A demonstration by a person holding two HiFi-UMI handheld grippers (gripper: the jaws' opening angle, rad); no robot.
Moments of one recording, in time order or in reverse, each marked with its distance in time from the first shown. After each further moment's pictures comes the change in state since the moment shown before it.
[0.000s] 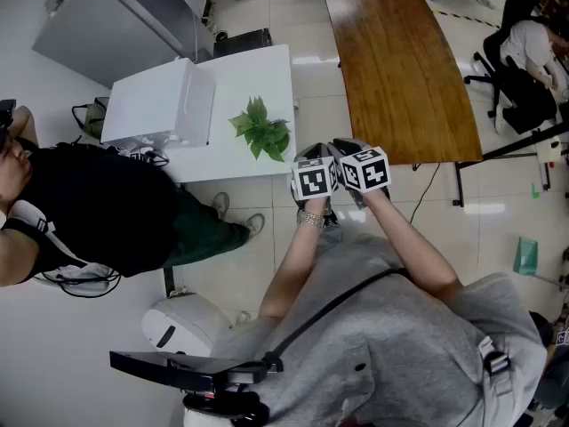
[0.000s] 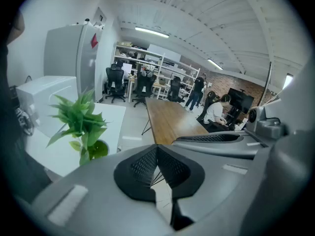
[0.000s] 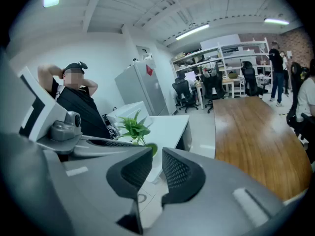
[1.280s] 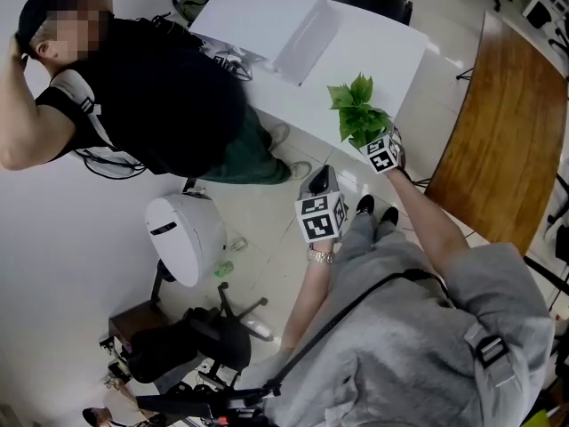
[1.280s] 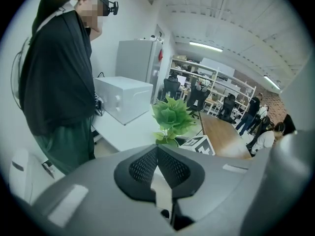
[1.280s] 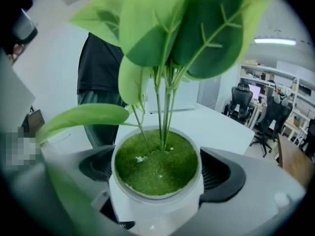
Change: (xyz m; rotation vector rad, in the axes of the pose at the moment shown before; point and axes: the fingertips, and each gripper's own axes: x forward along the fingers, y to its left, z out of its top) left arm -0.128 0.153 -0.033 -0.361 -0.155 0.515; right arm 0.266 0.075 -0.065 -0.650 0.114 0.324
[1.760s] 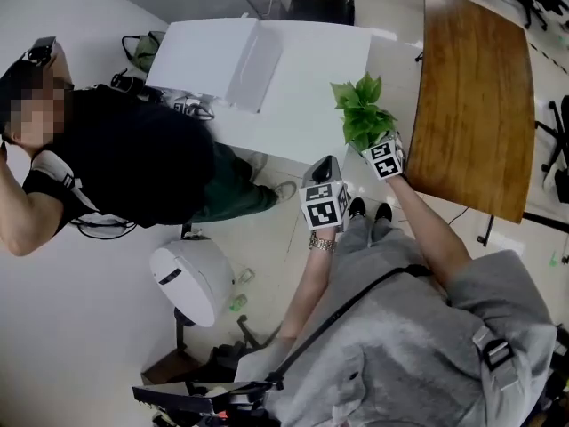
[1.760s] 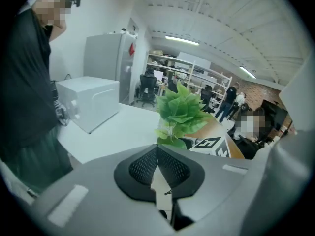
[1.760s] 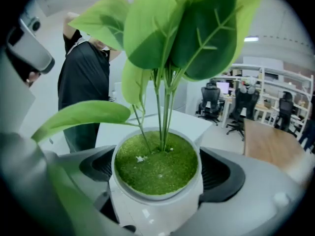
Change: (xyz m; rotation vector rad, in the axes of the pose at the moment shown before) left arm 0.069 -0.096 0.012 0.176 0.048 -0.218; right arm -0.089 -0.095 -0.029 0.203 -0.084 -0.218
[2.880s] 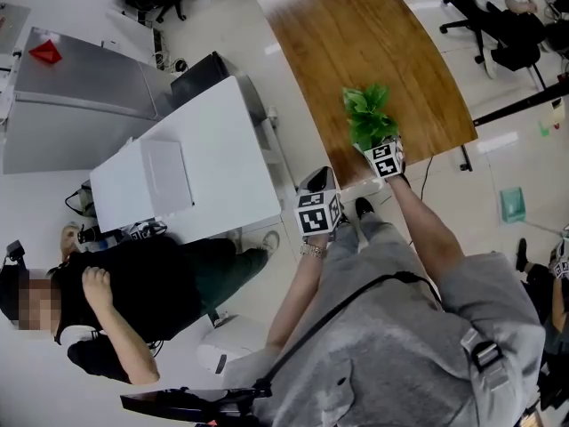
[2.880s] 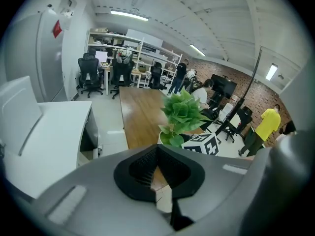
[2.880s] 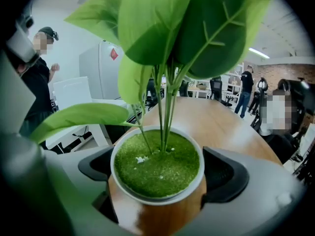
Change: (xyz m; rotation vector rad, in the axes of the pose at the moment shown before) left arm 0.063 -0.241 -0.055 0.348 0.234 -0.470; right arm -0.198 -0.222 -0.189 0.350 0.065 -0.541
